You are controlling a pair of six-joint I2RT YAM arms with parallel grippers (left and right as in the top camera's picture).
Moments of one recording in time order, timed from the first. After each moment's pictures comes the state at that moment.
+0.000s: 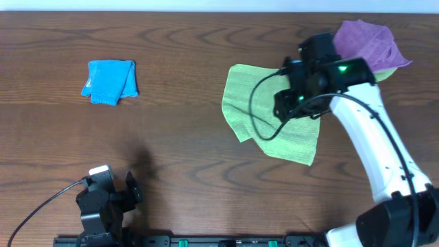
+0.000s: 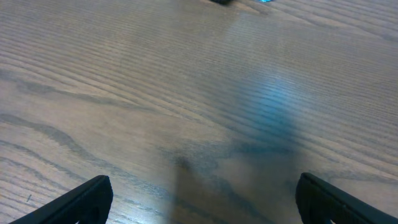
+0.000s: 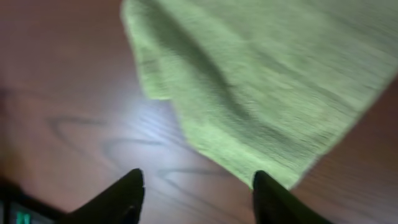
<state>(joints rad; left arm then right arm) 0.12 0.01 0.25 -0.91 -0.11 -0.12 0.27 1.65 1.52 -1.22 -0.19 -0.01</state>
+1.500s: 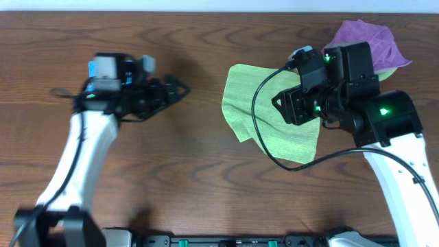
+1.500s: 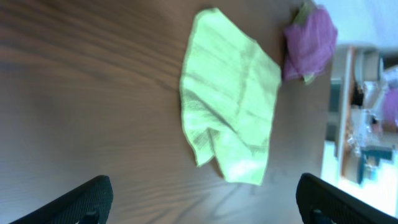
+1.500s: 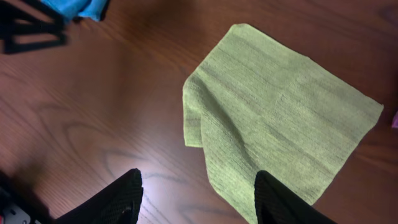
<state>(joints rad) -0.09 1.53 1.15 -0.61 0.68 -0.51 0.28 1.35 1.52 -1.11 -0.25 -0.03</state>
